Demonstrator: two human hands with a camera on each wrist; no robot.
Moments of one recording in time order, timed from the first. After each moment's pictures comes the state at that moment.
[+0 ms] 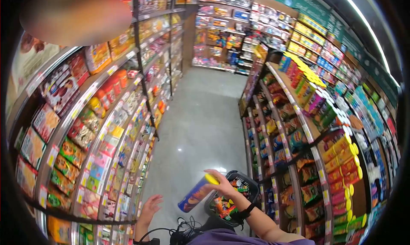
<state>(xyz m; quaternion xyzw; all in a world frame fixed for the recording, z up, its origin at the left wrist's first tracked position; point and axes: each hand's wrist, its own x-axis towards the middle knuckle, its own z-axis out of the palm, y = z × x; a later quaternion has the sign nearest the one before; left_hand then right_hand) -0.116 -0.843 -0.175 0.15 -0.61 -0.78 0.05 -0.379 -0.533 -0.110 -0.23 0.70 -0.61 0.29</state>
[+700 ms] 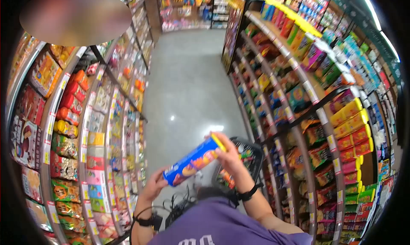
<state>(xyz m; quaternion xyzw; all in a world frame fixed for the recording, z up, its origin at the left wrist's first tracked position) -0.319 -0.880 -0.135 0.05 -0.54 -0.82 -0.17 -0.453 -0.560 -0.081 -0.08 0.49 -0.85 0.19</state>
